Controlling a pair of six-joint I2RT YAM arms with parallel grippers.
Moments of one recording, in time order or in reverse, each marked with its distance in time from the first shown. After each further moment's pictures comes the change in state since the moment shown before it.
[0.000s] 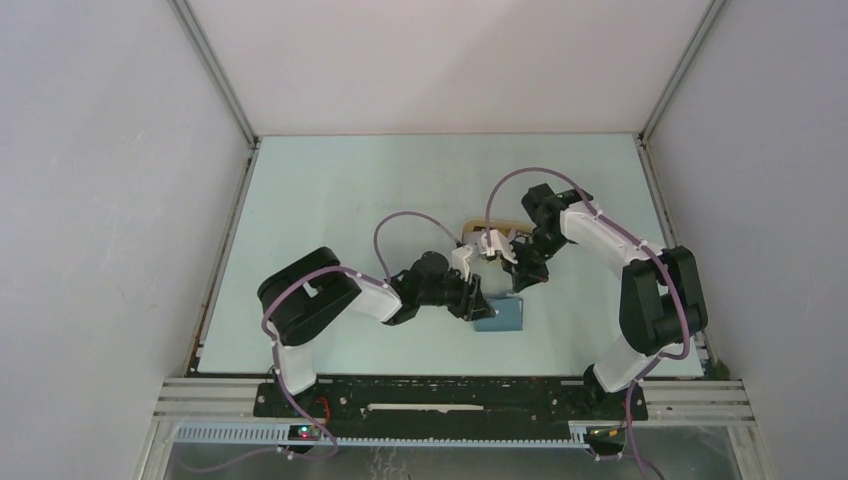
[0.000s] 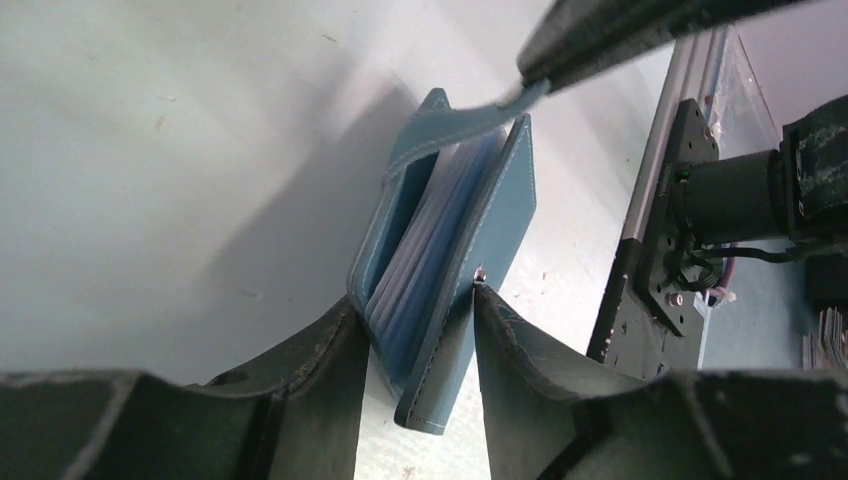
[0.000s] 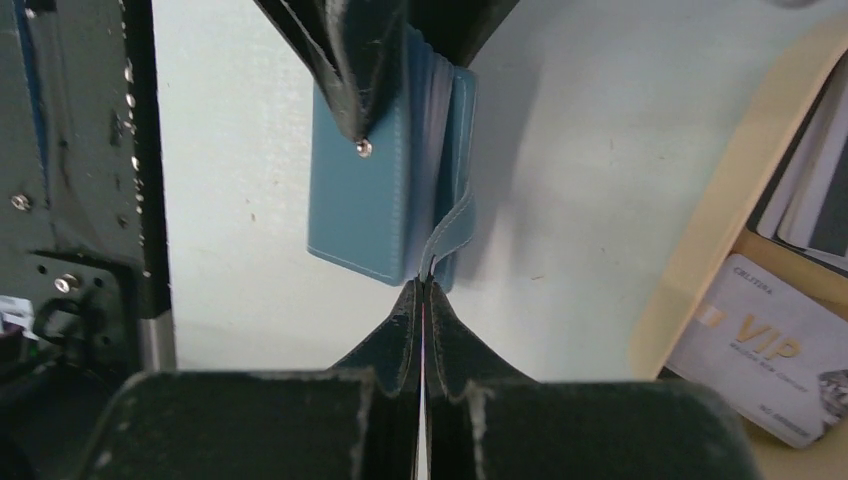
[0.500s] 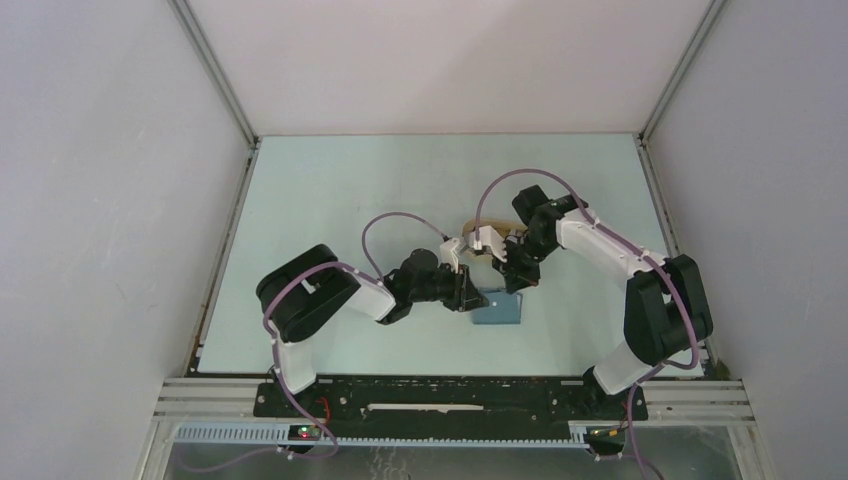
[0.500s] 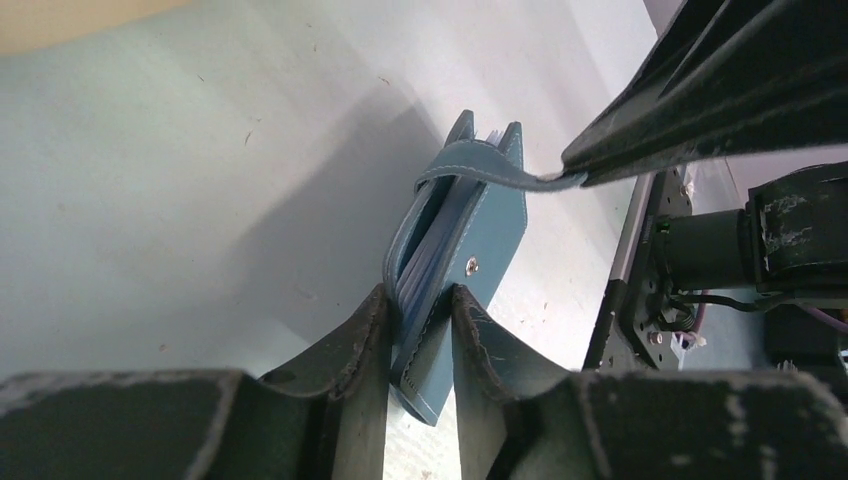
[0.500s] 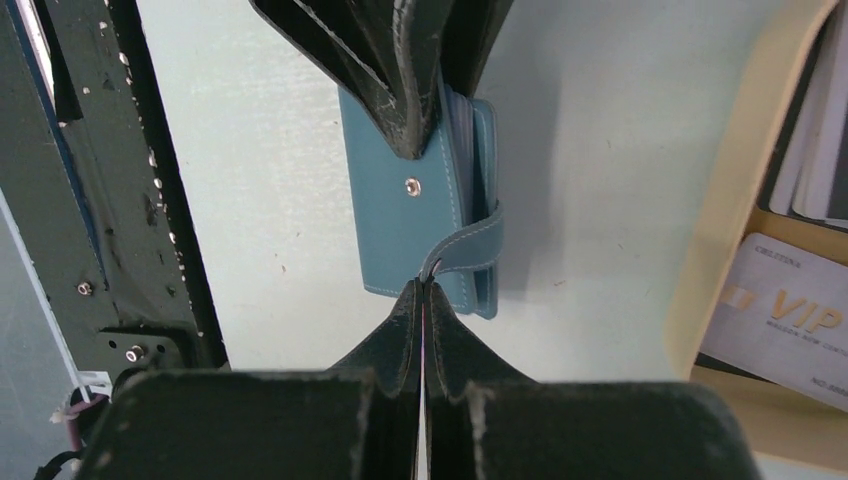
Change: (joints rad) left arm 0.062 0.005 -0.055 0.127 -0.018 -0.100; right arm 0.085 -0.050 -0.023 0.101 0.050 0.343
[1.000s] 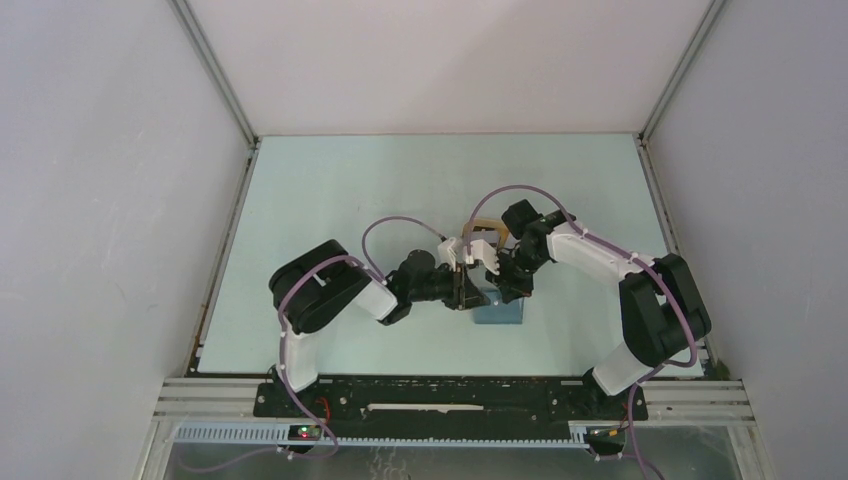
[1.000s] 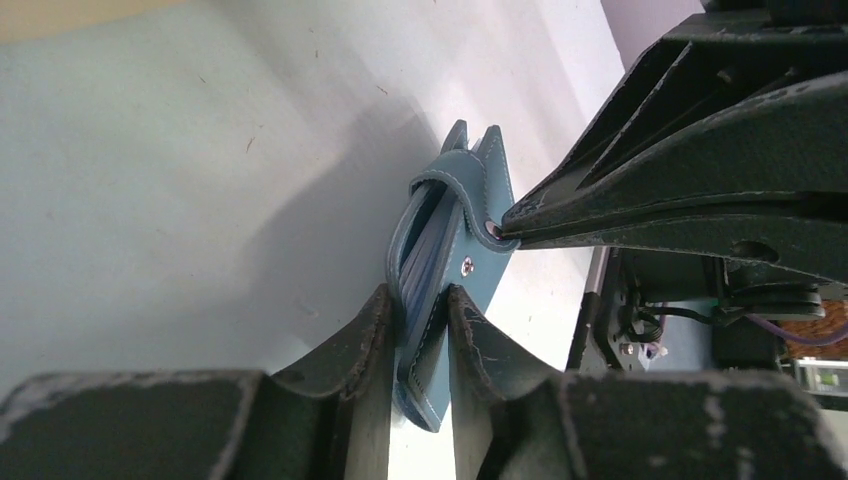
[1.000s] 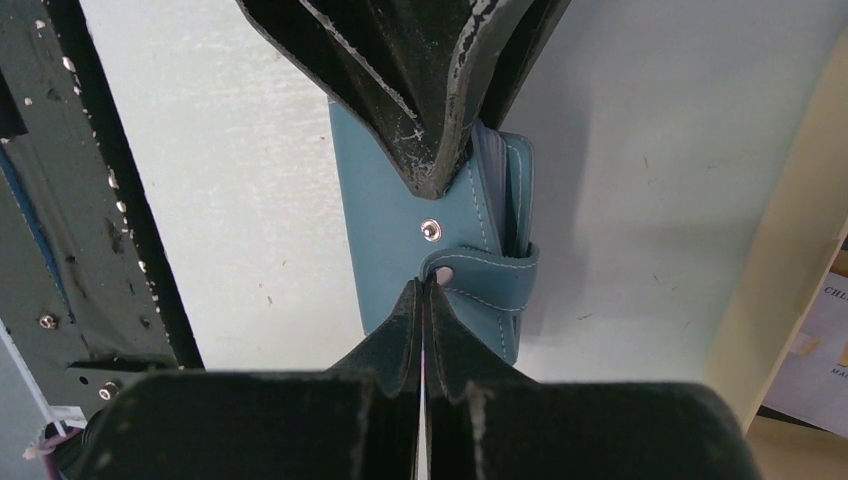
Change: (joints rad) left arm 0.020 0.074 -0.004 0.126 0.046 -0.089; right arm 0.080 -0.002 -0.121 0.153 0.063 0.093
